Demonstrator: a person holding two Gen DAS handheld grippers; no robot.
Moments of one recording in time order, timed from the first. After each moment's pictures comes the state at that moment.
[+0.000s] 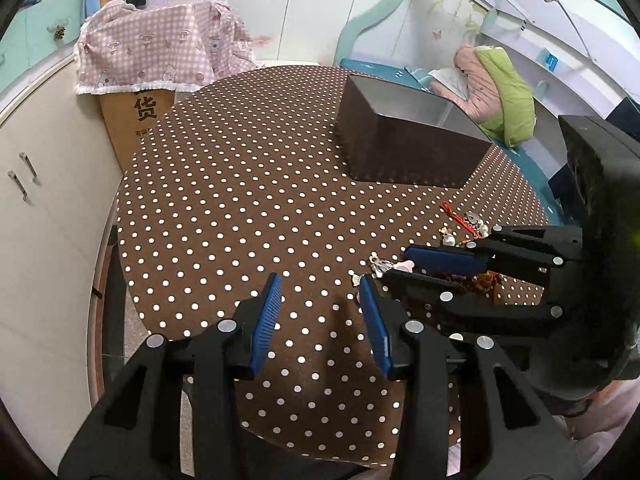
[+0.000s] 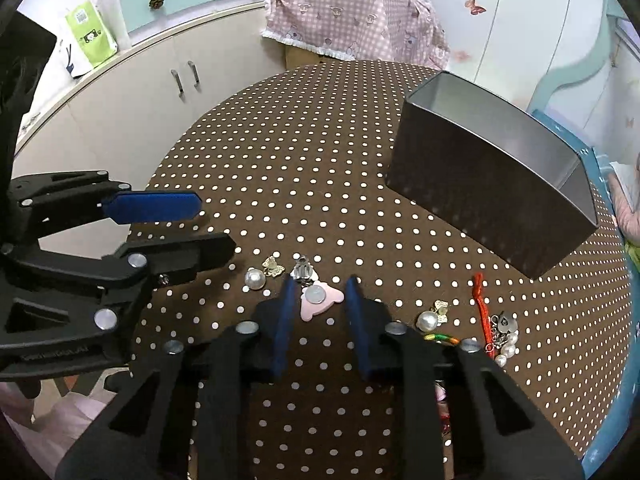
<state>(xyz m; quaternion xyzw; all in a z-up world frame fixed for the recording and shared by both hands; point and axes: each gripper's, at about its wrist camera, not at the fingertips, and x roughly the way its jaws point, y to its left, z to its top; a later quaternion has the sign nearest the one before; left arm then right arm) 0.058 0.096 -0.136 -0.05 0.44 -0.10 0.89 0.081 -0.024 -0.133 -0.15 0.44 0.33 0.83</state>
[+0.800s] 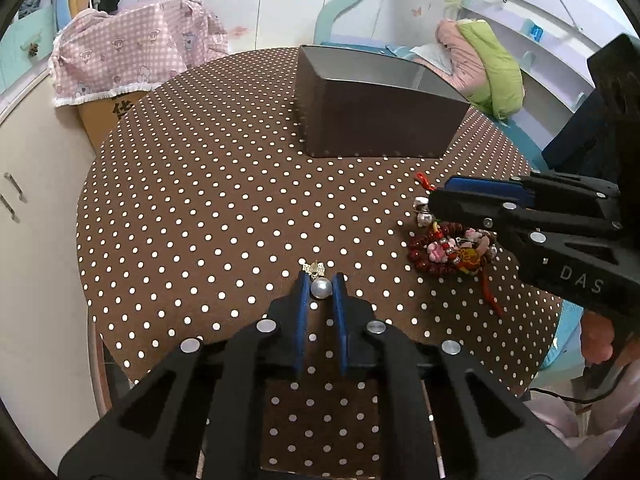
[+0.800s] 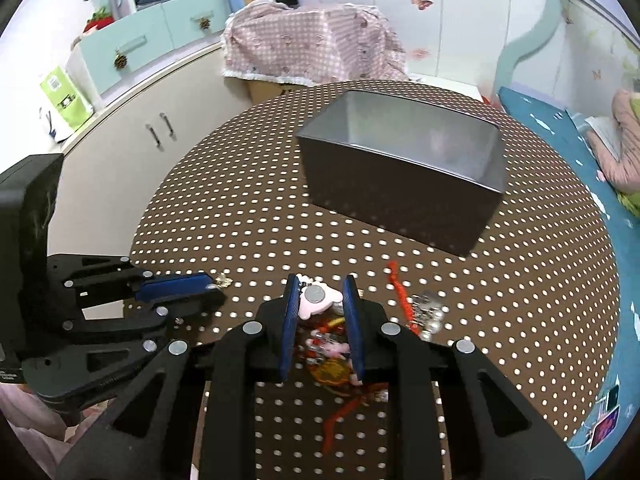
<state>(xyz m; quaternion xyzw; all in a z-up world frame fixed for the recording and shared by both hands) 0.066 0.055 -0.153 -0.01 0.46 -0.12 0.88 0.093 -0.087 -0.110 -0.06 0.43 0.28 0.86</state>
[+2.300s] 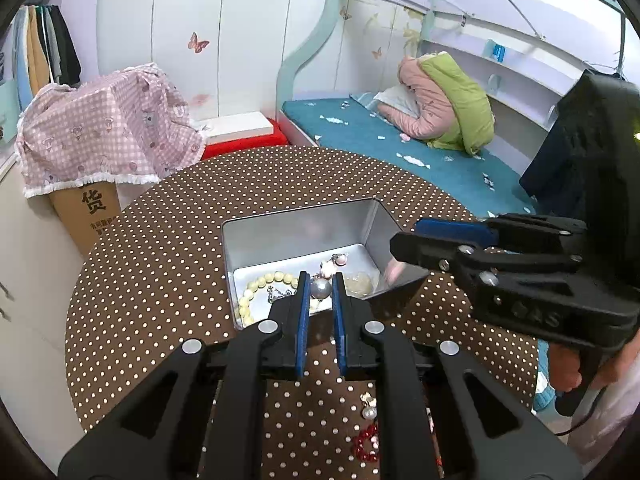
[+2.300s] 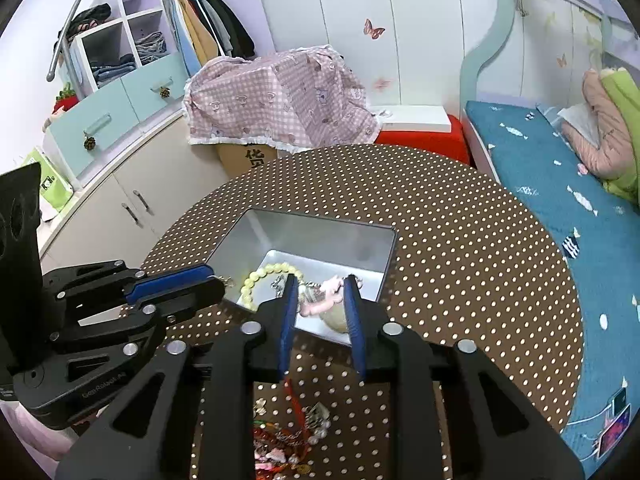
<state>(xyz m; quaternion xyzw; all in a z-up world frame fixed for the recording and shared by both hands) 0.167 -0.003 -0.078 0.02 0.37 -0.17 0.91 0.174 -0.143 -0.064 0.02 0.38 0.25 0.89</state>
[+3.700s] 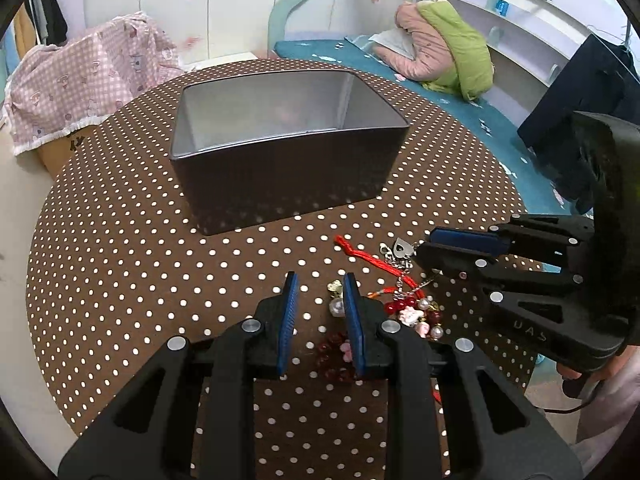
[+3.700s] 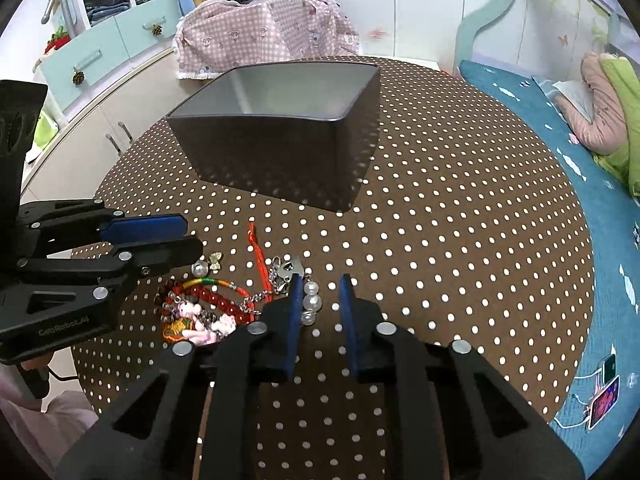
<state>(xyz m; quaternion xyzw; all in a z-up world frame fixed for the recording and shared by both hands) 0.116 -0.018 -0.141 0.03 0.46 -0.18 0.87 0.114 -0.162 -0.135 -0.04 0.45 0.24 0.86</state>
